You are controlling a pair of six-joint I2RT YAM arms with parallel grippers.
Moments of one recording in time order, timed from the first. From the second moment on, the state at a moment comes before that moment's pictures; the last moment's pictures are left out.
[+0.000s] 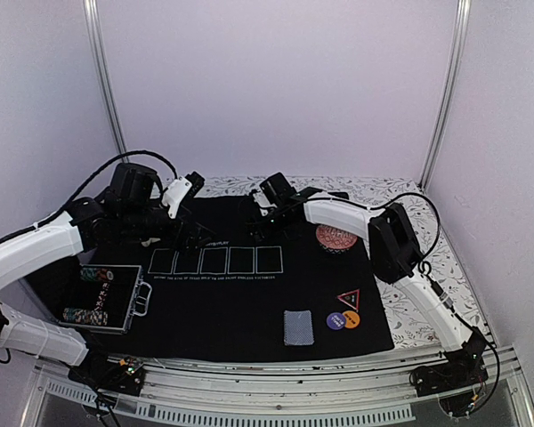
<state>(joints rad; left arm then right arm) -0.63 1.19 0.97 -0.40 0.11 0.10 0.74 2.69 2.40 -0.57 -0.07 0.16</state>
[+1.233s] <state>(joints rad) -0.63 1.14 0.95 -0.38 0.09 0.12 0.86 1.62 1.19 -0.94 0.16 0.63</state>
